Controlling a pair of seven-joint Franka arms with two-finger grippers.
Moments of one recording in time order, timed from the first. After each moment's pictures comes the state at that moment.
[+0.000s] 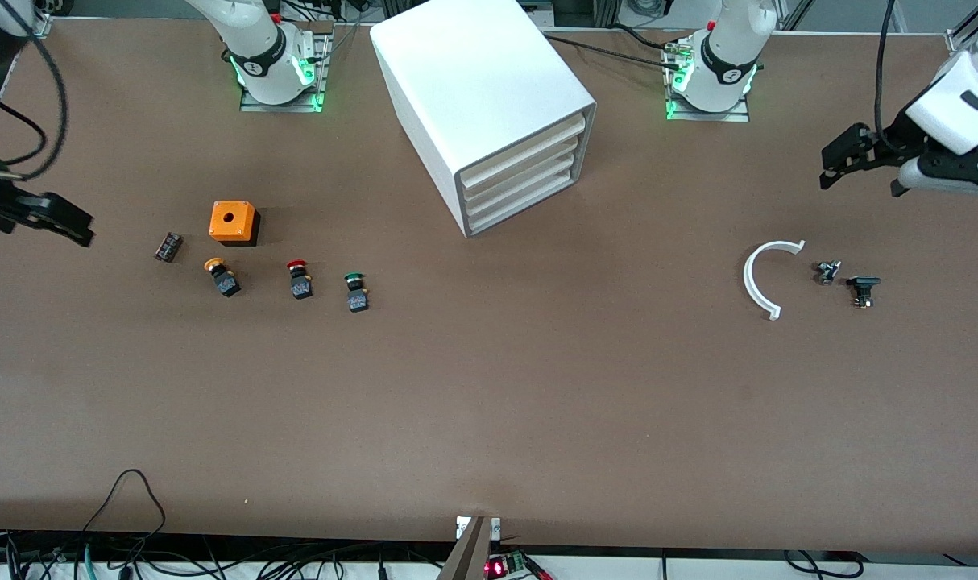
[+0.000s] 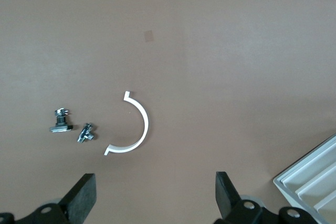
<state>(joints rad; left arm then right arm) 0.00 -0.13 -0.05 -1.76 -0.02 1.64 0.05 -0.02 0.14 0.02 -1.42 -0.13 1.58 0.11</state>
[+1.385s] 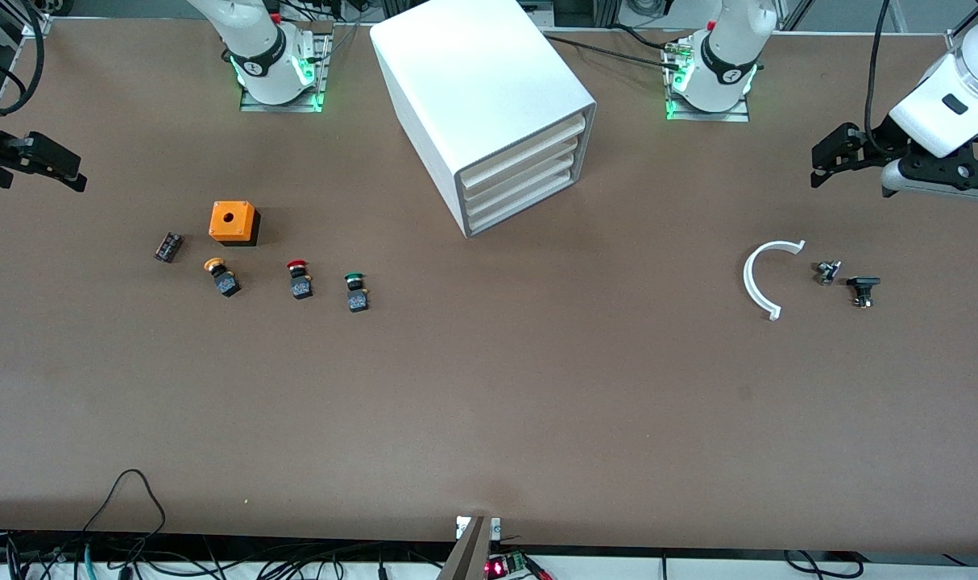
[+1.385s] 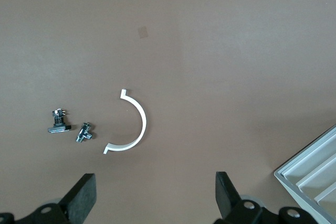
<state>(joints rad) -0.01 -0.11 -0.06 -1.75 -0.02 1.64 0.06 -0.05 -0.04 0.00 -1.64 -0.05 1.58 -0.03</state>
